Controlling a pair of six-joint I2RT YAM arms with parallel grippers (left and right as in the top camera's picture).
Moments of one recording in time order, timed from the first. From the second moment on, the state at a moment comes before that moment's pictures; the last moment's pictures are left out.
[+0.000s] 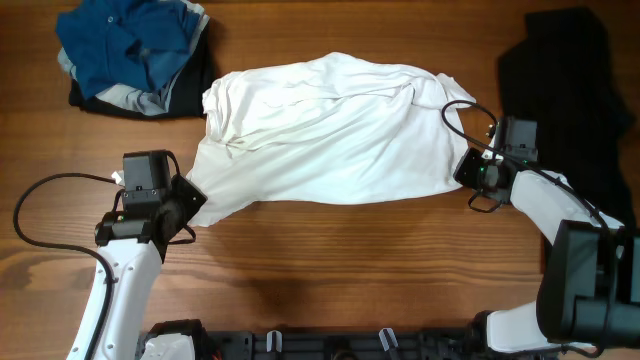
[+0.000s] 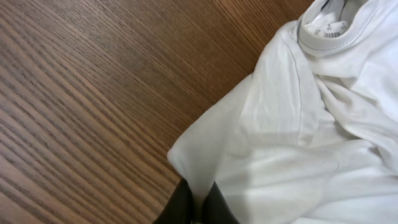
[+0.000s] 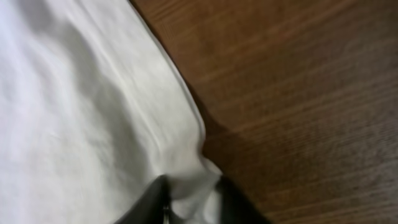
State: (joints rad) left arm 0.07 1.15 0.67 -0.62 -0.02 -0.72; right arm -0.13 1.66 0.77 -0.30 -0.10 0.38
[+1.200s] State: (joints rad) left arm 0.07 0.96 1.80 -0.69 -0.05 -0.50; right arm -0.38 1.33 2.25 -1.22 -0.23 0.11
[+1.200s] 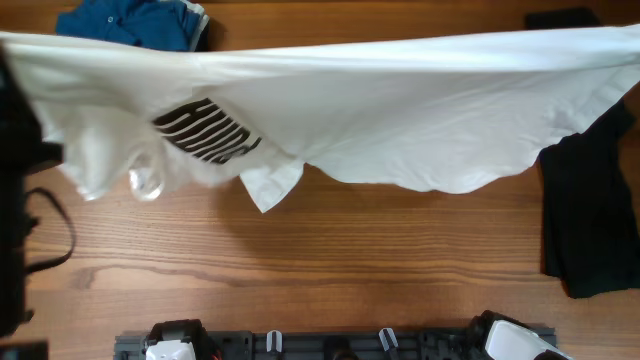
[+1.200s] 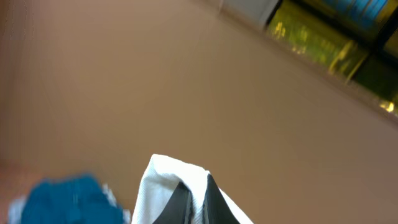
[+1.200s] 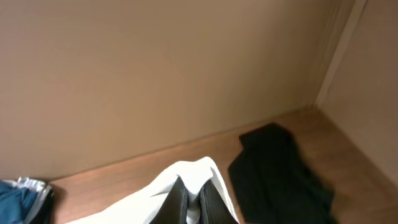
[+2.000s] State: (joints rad) left arm 0.07 1.14 2.11 -0.87 -0.05 -0.38; right arm -0.38 1.49 2.48 -1.41 -0.33 -0.03
